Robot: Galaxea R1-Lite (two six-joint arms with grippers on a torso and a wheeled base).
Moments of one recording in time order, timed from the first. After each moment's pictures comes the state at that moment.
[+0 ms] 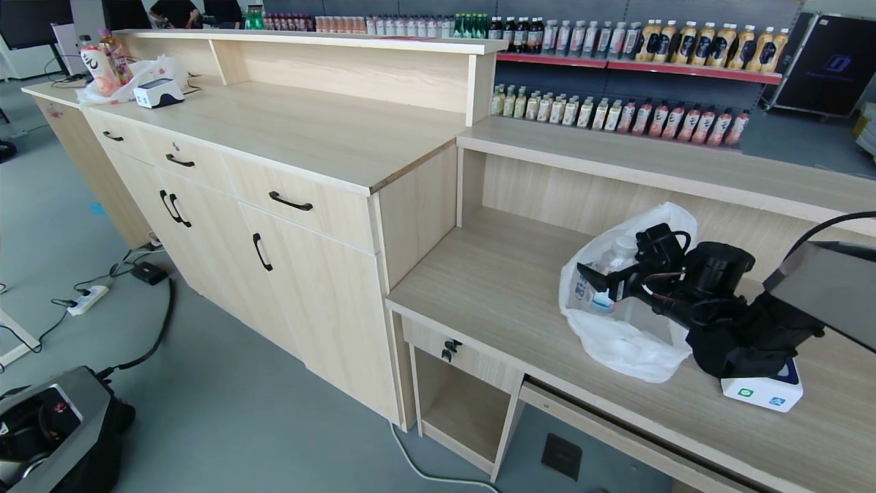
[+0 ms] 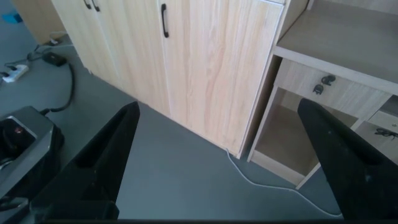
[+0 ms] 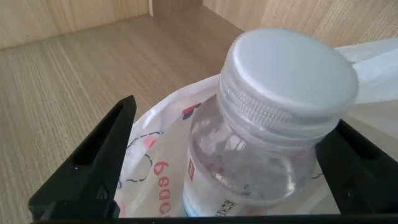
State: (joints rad) left arm 0.00 0.00 0.00 0.00 0.04 -0.01; right arm 0.01 2.31 -1.01 -1.31 0.37 -0.22
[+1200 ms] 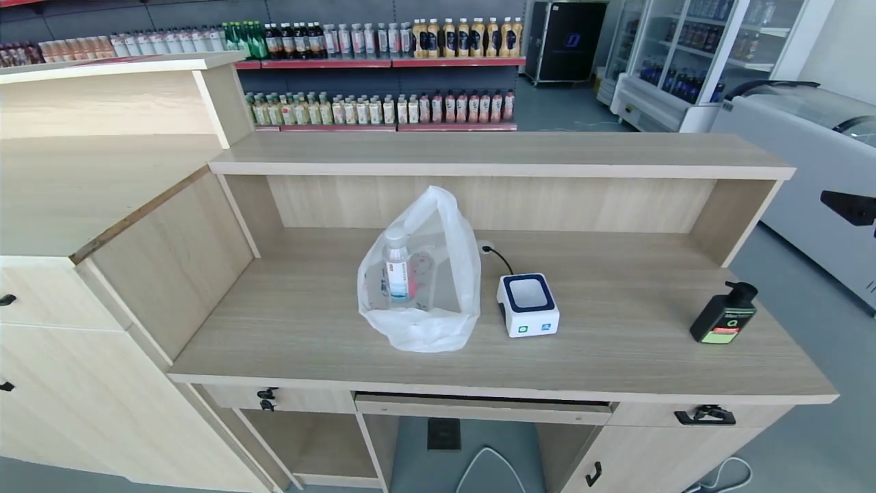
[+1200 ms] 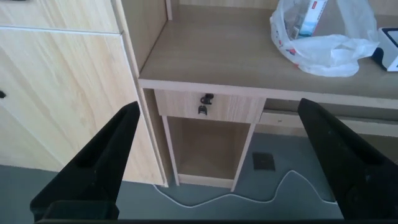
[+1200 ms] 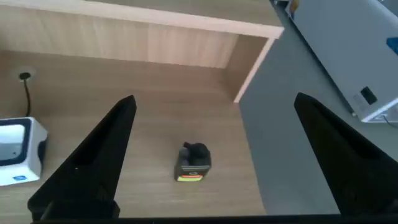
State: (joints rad) left arm 0.00 0.00 0.00 0.00 0.04 -0.01; right arm -0.40 1.44 -0.91 -0.46 0.17 -0.26
